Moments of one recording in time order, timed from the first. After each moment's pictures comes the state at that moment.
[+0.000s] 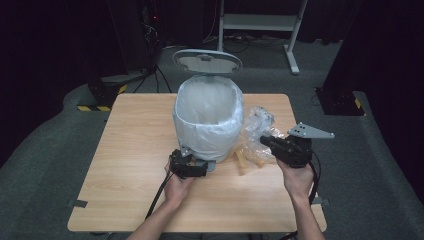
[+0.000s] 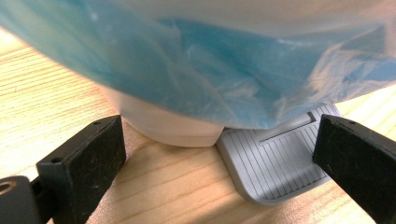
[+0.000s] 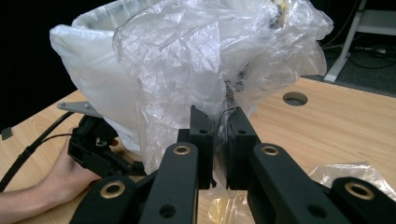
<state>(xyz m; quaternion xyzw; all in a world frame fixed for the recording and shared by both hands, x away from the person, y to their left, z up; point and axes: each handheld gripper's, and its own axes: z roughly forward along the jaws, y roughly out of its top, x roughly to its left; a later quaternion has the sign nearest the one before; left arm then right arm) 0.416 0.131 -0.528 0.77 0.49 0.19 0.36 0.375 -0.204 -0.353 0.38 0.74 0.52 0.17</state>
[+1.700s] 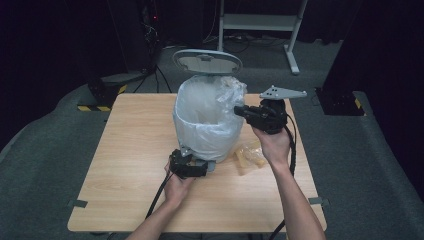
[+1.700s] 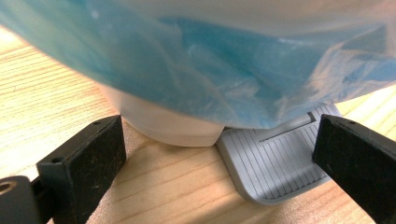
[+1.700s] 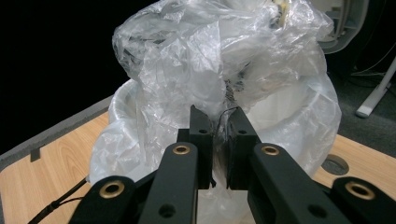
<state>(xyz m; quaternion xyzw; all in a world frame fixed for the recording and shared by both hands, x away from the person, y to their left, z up) 0.416 0.132 -0.528 0.77 0.49 0.19 0.35 0.429 -0.138 -0.291 0.32 0.76 0.54 0.15</state>
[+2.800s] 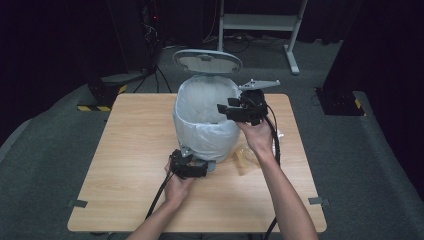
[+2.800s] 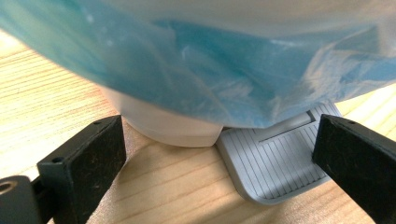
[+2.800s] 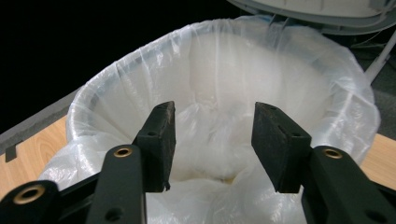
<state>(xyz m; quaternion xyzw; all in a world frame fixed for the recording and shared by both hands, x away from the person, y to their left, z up) 0.415 0.132 -0.527 0.78 0.49 0.20 0.35 0.463 -0.101 -0.301 0.35 0.78 0.49 0.14</state>
